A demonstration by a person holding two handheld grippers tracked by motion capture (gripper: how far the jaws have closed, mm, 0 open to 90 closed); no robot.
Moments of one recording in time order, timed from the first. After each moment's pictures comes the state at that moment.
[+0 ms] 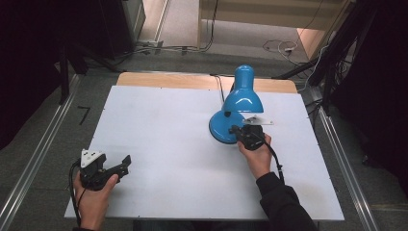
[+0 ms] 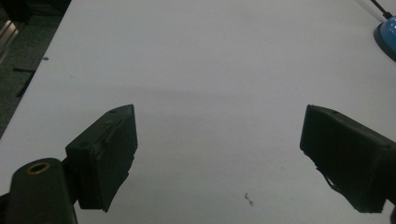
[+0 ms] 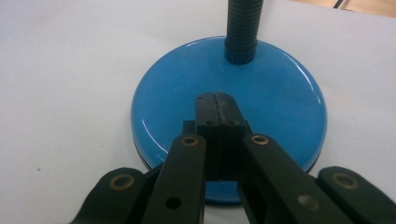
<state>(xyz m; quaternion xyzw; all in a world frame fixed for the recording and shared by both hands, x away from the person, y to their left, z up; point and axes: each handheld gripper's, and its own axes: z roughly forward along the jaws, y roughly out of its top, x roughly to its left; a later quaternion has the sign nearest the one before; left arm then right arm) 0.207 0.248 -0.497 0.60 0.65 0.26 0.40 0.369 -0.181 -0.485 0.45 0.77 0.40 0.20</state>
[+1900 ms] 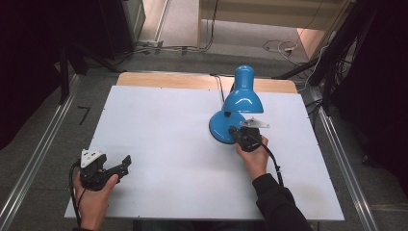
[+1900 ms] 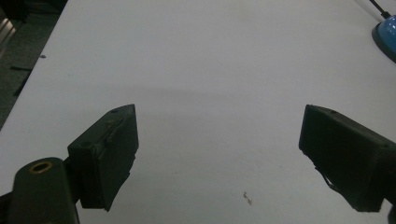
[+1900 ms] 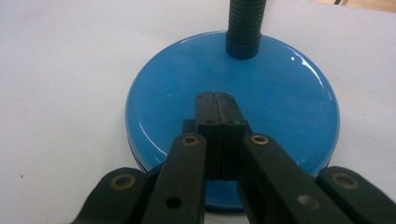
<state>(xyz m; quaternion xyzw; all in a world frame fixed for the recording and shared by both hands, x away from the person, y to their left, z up) 0.207 0.248 -0.497 0.60 0.65 0.26 0.40 0.369 -0.175 -0.498 0.46 0.76 0.41 0.22</state>
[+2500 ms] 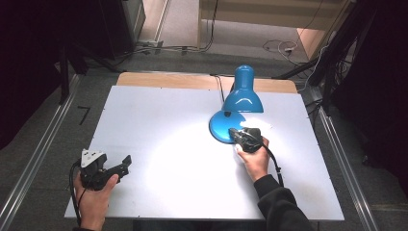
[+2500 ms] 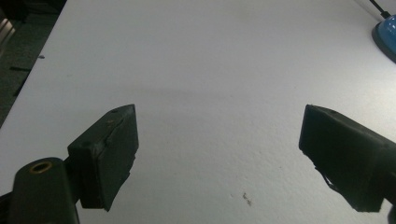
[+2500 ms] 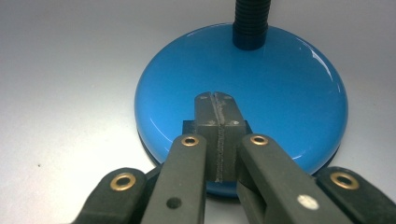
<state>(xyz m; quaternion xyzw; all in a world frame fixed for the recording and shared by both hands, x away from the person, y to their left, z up) 0.208 0.248 -0.498 0.60 0.65 0.26 0.40 0.366 -0.180 -0.496 0.46 0.77 0.40 0.19</state>
